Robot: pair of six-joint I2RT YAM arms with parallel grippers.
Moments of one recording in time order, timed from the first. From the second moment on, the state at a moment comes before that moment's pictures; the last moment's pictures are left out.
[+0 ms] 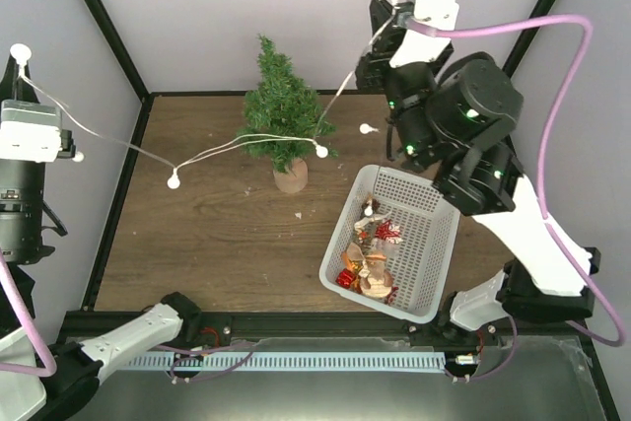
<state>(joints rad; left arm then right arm) -0.58 0.88 1.91 -0.44 -0.43 1.02 1.09 1.41 2.13 -0.31 0.80 -0.22</state>
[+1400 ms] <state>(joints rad) -0.70 0.63 1.79 -0.34 -0.59 1.33 0.59 1.46 2.02 -0.55 0.52 0.09</state>
